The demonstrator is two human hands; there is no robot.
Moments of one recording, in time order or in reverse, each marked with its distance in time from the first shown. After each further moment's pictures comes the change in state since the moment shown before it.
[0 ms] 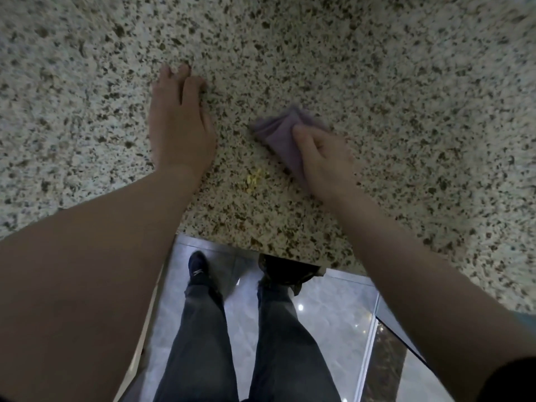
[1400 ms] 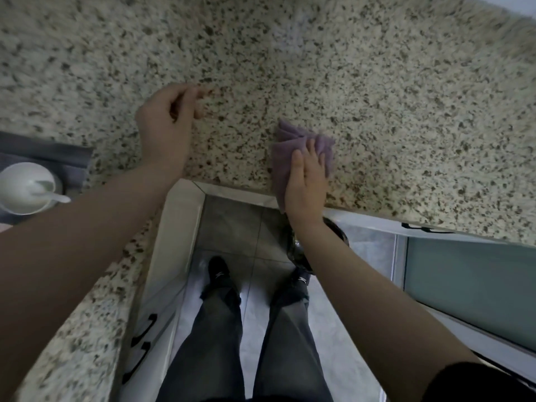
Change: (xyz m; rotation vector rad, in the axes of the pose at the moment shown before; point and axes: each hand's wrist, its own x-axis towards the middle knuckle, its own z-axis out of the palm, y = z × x) left_hand -0.047 -0.138 -0.107 -0.776 0.051 -0.101; right_hand -0.119 -0.088 0.157 0.066 0.313 0.178
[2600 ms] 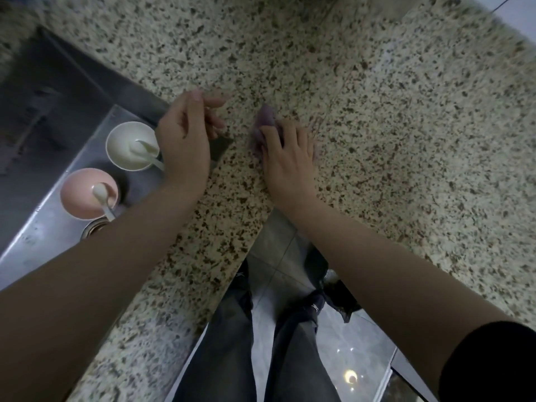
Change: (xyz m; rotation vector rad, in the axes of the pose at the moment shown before) left_hand -0.011 -0.073 -0.150 -0.375 0.400 -0.214; right_hand -0.008 -0.095 0.197 -0.699 -0.236 -0.859
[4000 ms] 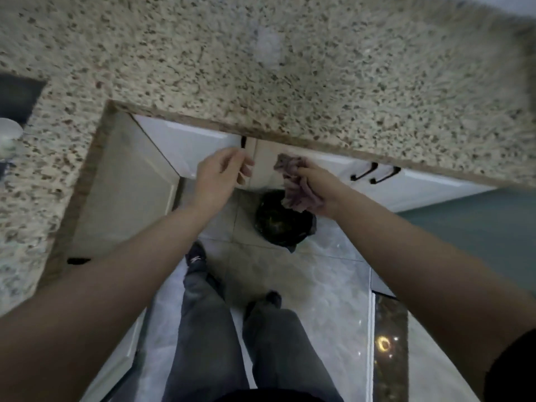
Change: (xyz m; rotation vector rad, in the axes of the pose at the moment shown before) left_hand -0.361 0.013 0.152 0.230 -0.732 -0.177; right_hand -0.358 0.223 -0.169 1.824 -0.339 1.064
